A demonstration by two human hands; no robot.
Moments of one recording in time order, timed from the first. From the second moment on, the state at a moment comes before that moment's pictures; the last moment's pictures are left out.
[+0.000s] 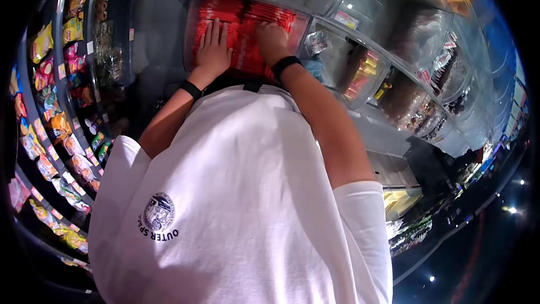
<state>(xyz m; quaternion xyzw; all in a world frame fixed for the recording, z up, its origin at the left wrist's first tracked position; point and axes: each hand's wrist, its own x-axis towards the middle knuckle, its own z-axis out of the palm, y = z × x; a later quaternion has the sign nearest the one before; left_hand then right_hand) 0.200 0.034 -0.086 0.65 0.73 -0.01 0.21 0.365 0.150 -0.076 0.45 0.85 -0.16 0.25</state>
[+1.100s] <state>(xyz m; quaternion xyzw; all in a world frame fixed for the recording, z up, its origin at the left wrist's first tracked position) 0.209 0.042 -0.094 0.66 0.74 0.05 0.14 0.375 0.185 -0.065 0.30 0.93 -0.15 0.17</state>
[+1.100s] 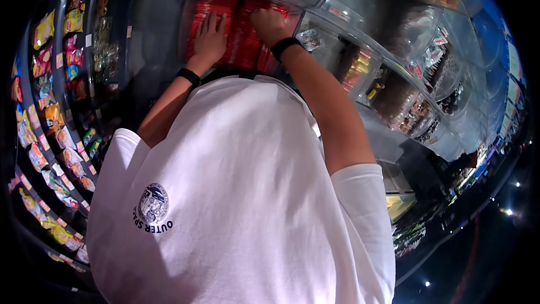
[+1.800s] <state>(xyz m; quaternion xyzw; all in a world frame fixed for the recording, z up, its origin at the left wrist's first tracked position) 0.260 0.078 -0.089 0.79 0.59 -0.08 0.18 0.559 0.139 0.031 0.69 0.66 -0.30 0.03</state>
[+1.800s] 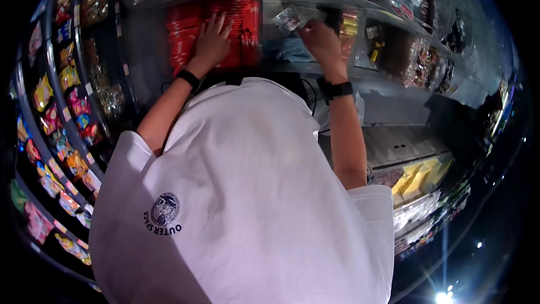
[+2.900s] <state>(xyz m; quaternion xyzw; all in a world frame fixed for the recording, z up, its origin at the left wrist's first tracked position) 0.776 0.017 0.090 0.85 0.34 0.21 0.35 0.953 -0.071 0.093 0.61 0.47 -0.44 -0.47</state>
